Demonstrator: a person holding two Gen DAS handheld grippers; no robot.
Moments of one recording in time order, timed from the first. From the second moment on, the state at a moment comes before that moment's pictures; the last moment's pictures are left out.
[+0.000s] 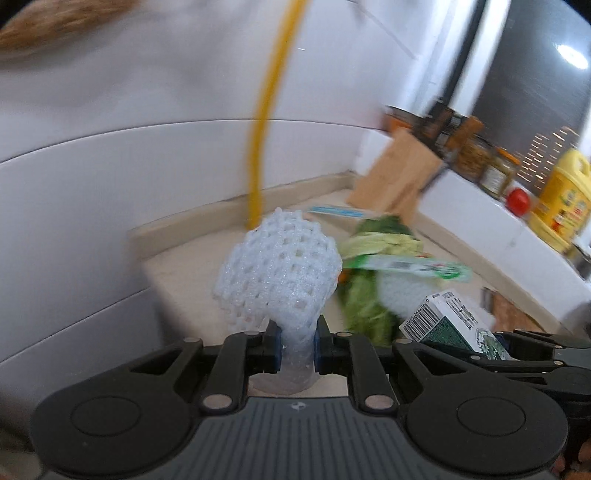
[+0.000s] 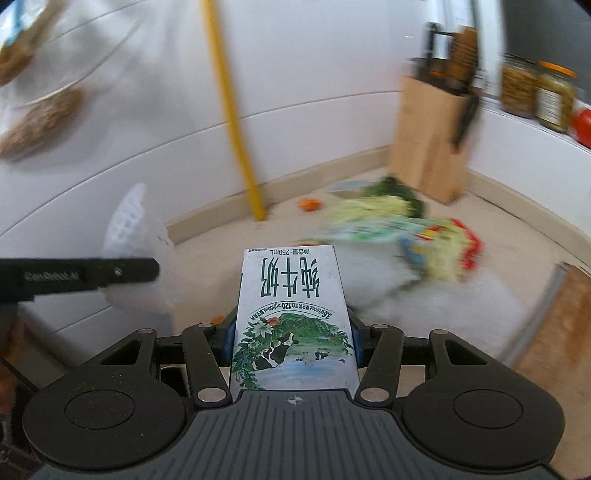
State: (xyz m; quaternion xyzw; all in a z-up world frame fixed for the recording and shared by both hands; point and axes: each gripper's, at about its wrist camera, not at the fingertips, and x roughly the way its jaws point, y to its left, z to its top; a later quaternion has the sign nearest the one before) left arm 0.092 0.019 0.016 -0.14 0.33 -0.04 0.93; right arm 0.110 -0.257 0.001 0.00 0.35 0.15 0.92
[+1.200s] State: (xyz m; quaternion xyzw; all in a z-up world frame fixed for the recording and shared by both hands) left arm 0.031 0.116 -0.095 -0.22 0.44 0.19 0.85; right arm 0.138 -0.055 -0.099 -0.13 0.47 0.36 0.80
